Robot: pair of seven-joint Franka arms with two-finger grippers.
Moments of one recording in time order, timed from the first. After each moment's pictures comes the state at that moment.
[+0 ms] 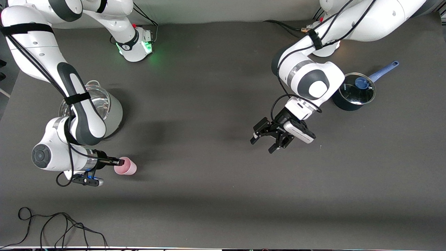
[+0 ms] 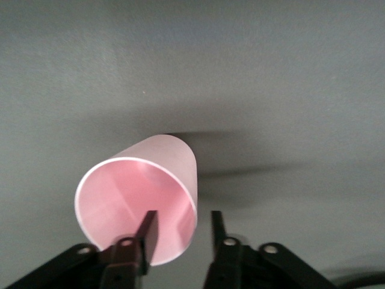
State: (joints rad) left arm 0.31 0.64 -1.10 -1.72 -2.10 3.36 1.70; right arm -0.14 0.62 0.17 -1.63 0.04 2.12 0.16
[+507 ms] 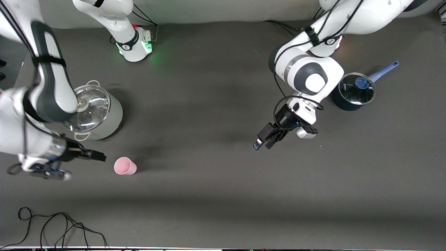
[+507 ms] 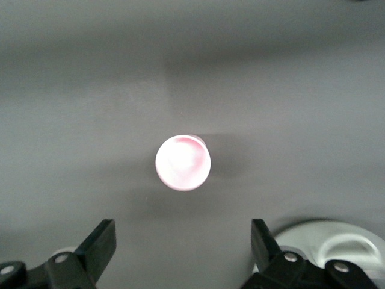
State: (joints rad) left arm 0.23 0.55 -1.01 -1.71 -2.09 3.37 1.12; right arm -0.14 0.33 0.17 -1.60 0.04 1.93 0.16
